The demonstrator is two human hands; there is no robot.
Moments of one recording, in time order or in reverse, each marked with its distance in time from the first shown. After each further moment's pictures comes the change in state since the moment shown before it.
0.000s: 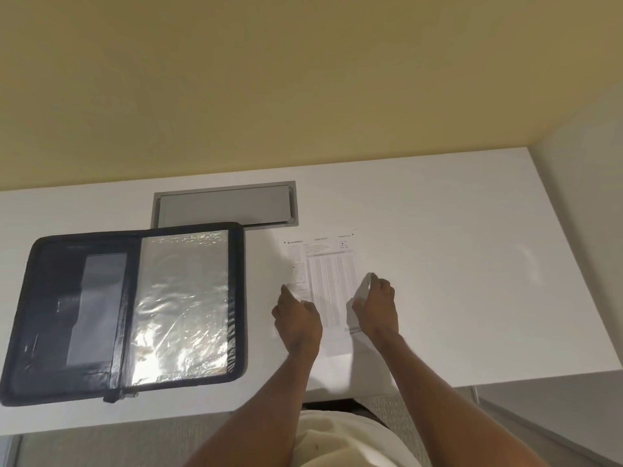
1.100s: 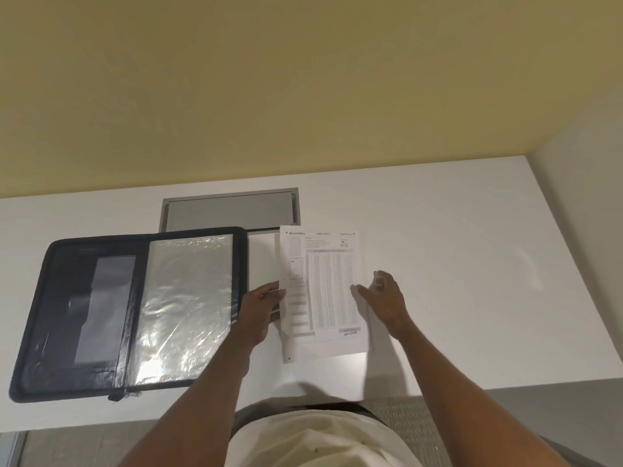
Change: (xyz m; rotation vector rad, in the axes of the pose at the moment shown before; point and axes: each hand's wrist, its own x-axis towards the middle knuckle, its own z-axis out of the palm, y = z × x) left_hand 0.054 -0.024 -0.082 -0.786 -0.502 -0.182; right_hand 0.021 0.017 -0.028 0.518 -0.086 0.062
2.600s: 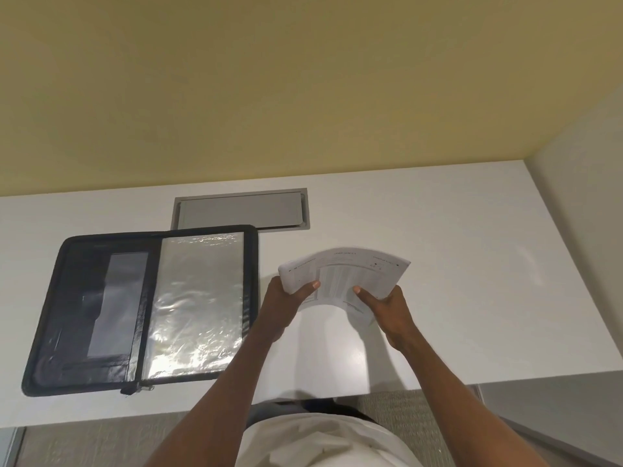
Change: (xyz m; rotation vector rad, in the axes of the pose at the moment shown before) left_hand -0.052 0.023 0.016 0.127 -0.153 0.403; right_hand -0.079 -0.039 0.010 0.415 -0.147 -0.161
